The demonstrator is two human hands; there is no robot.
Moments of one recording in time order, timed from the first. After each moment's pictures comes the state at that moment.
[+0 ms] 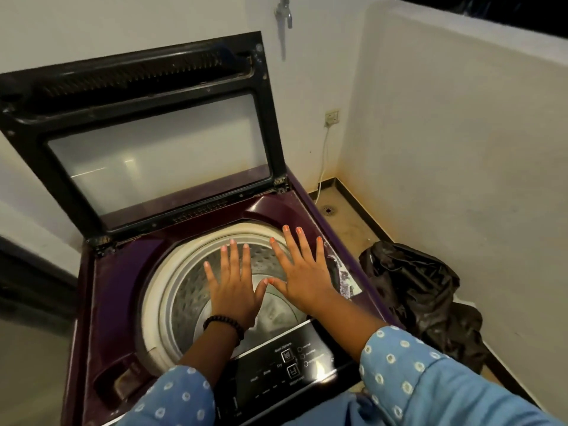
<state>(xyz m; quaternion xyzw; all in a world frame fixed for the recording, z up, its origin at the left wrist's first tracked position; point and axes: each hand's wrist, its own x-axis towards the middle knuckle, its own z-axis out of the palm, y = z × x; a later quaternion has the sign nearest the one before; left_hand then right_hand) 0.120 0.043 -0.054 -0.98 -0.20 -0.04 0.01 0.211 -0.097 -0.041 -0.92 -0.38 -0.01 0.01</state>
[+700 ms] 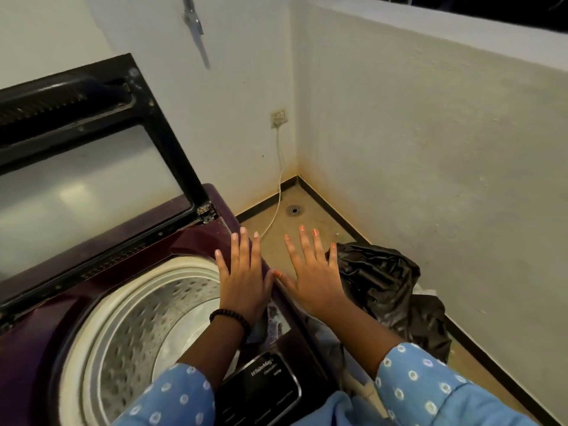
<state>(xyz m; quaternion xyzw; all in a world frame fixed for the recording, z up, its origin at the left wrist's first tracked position) 0.261 -0.078 -0.022 -1.00 -0.09 -0.05 0.01 0.306 -0.226 -0.031 -0.96 -0.24 0.03 0.13</state>
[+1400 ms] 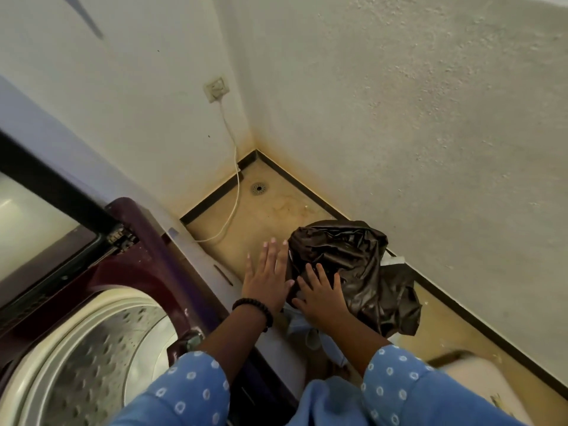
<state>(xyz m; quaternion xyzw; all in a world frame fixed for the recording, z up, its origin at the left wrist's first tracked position) 0.353 -0.186 -0.071 -0.98 0.06 0.21 0.02 0.344 -0.321 -0.152 -0.94 -0.17 0.28 0.05</state>
